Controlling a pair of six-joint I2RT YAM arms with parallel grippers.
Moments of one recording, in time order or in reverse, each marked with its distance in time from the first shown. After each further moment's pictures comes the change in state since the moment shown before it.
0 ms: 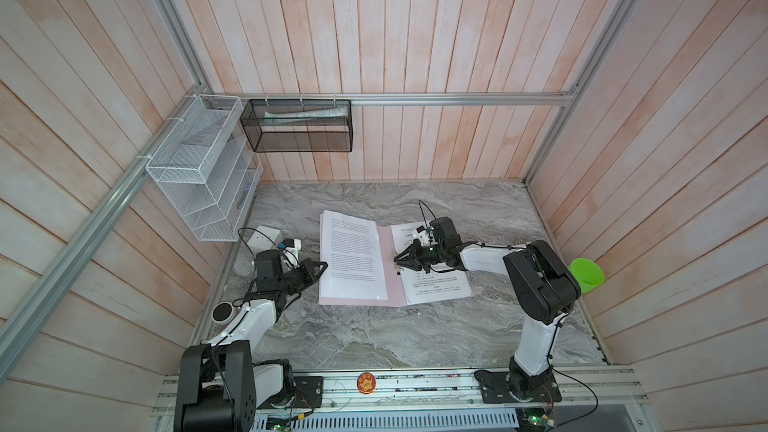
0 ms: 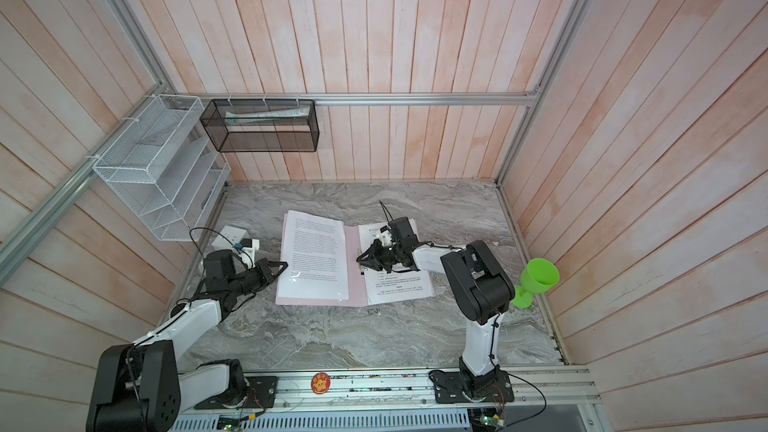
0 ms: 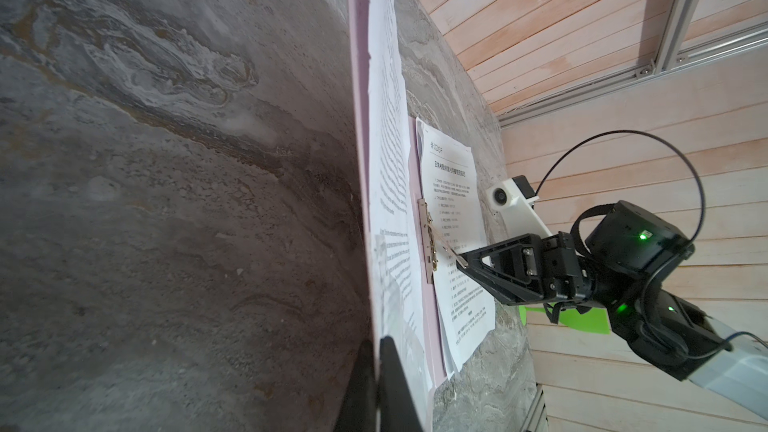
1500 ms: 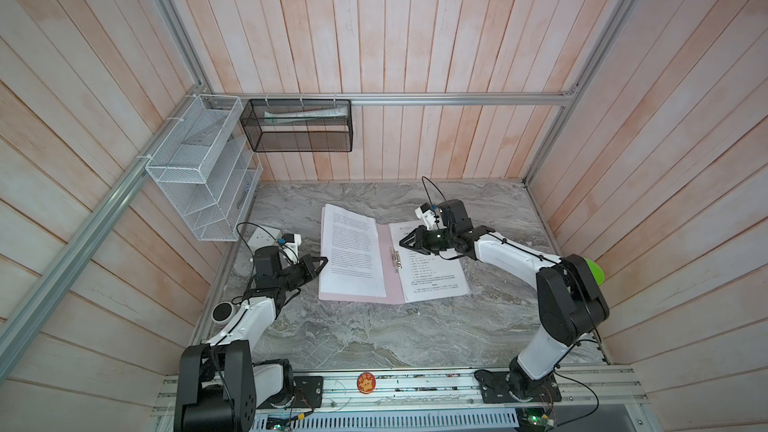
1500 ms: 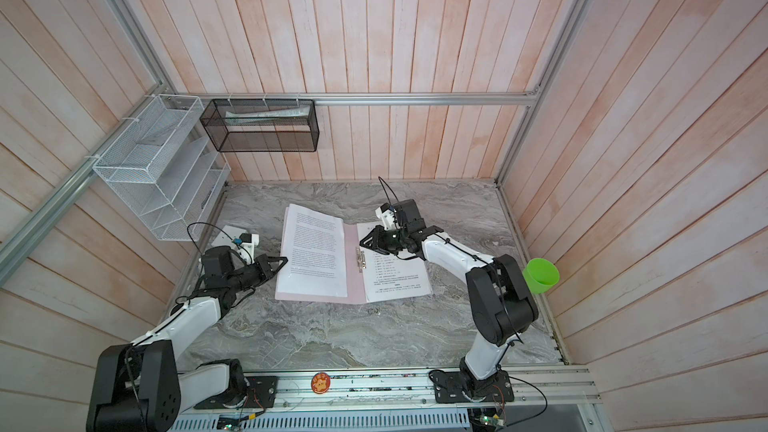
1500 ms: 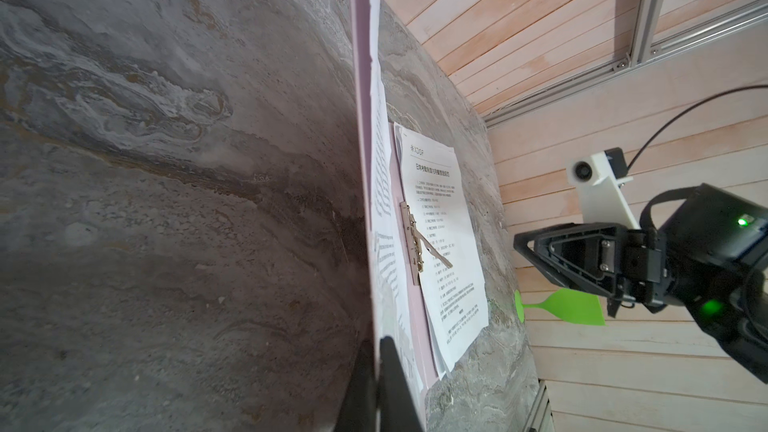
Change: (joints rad) left arm 0.001 -0.008 0.027 0.016 0.015 0.018; right arm -0.015 -0.223 0.076 -0.256 0.118 -0.288
